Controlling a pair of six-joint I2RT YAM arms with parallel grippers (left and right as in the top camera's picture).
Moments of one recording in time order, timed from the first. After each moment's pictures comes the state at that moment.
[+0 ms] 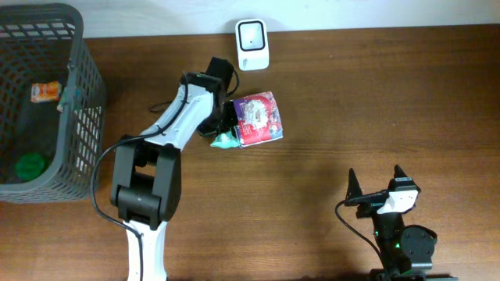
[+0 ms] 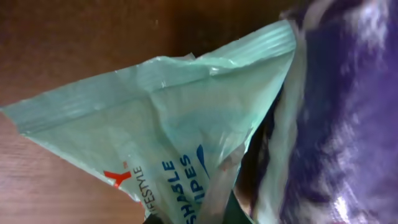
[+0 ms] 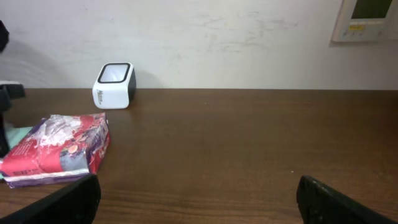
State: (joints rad) left arm -0.35 2.20 1.73 -0.96 0.05 -0.56; right arm -0.03 0.01 0.01 -0.07 -0.09 0.02
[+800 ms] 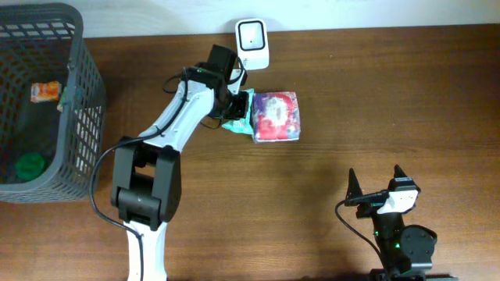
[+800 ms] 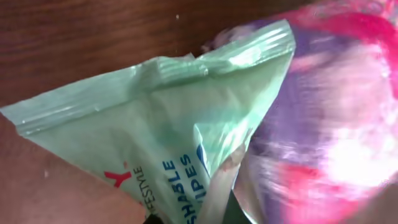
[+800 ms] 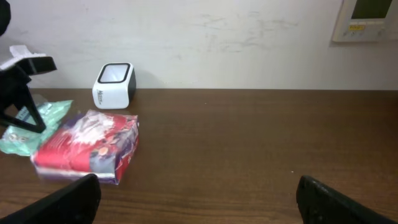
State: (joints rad) left arm -0.35 2.20 1.80 -0.85 0.24 -0.18; right arm -0.03 0.01 0.01 -0.07 -0.09 0.02
